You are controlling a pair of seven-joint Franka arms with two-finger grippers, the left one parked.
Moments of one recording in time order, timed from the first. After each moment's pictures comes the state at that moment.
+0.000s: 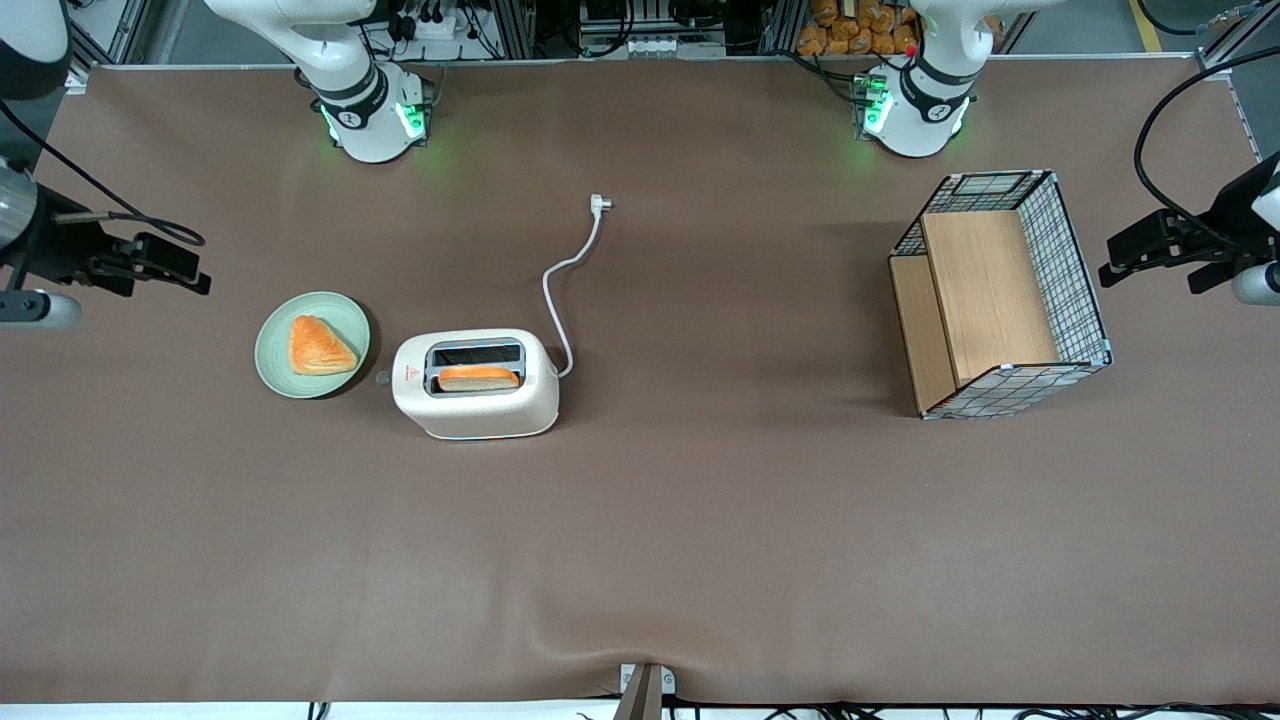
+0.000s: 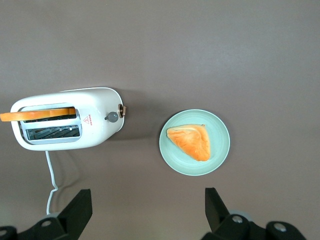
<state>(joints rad) 0.00 0.02 -0.02 -1.61 0.10 1.56 0.00</state>
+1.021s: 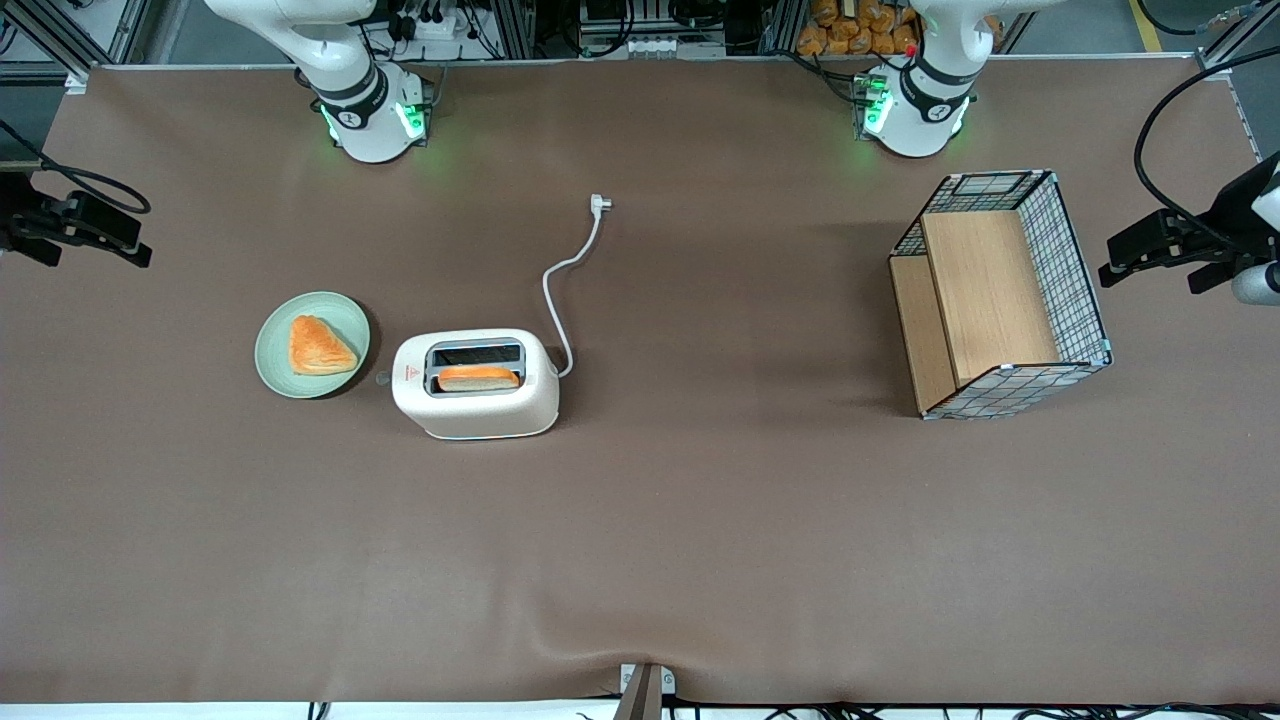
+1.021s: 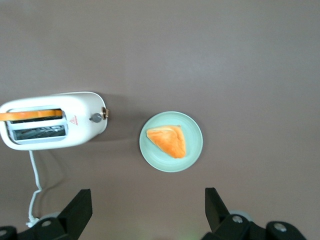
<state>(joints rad) 0.00 0.02 -0.02 -1.48 0.00 1.45 0.00</state>
